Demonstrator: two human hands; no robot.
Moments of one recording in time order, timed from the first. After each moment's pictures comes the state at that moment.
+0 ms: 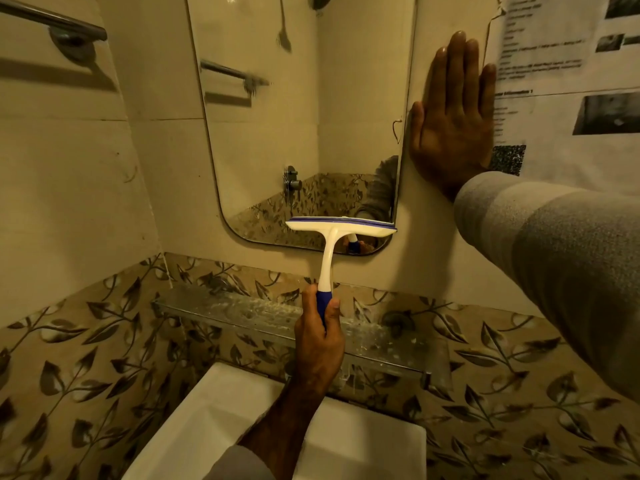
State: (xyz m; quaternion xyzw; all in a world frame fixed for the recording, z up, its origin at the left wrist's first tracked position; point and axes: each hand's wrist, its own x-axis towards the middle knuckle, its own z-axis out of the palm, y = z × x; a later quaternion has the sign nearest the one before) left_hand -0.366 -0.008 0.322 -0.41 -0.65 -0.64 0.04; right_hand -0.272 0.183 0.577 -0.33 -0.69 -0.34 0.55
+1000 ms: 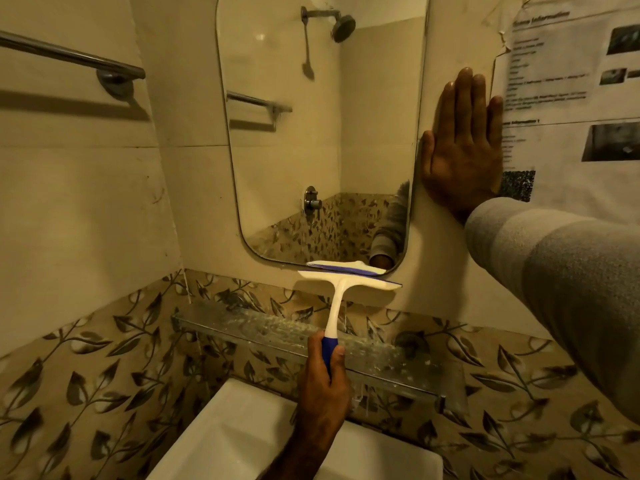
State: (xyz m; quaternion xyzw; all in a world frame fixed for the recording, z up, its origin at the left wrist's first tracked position) left_hand -0.359 -0.040 0.298 -0.37 -0.69 -0.62 -0.03; right_hand -0.273 0.185 0.577 -0.32 -0.70 -0.33 0.55
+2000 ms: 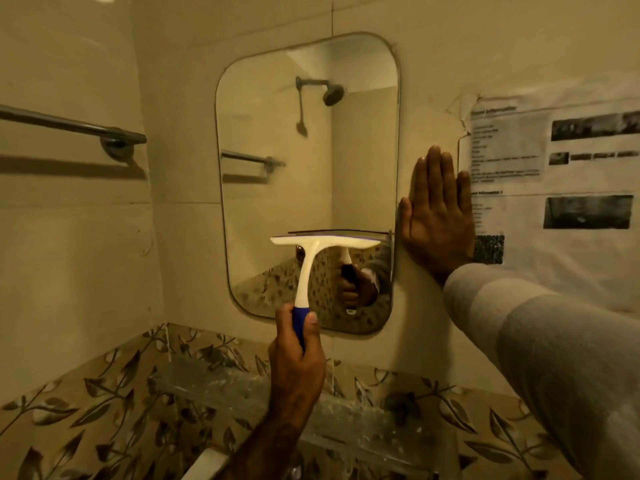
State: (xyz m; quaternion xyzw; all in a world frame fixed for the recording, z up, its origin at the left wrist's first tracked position) left_hand -0.387 -0.019 0.421 -0.41 -0.58 -0.69 0.13; right_hand -0.273 0.187 0.577 -0.32 -0.71 -0.31 0.55
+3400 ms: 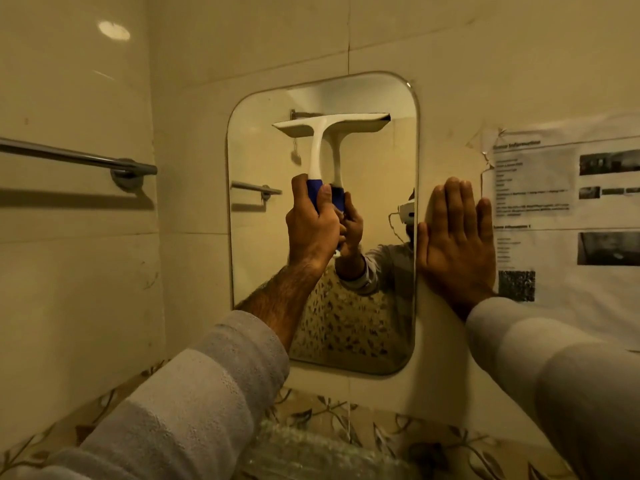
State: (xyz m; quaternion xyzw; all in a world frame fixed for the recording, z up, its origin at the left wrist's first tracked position) left_hand -0.445 0.048 0.630 -0.45 -0.48 -0.73 0.19; right_hand -0.283 0.181 0.583 -0.34 -0.69 -0.32 0.55
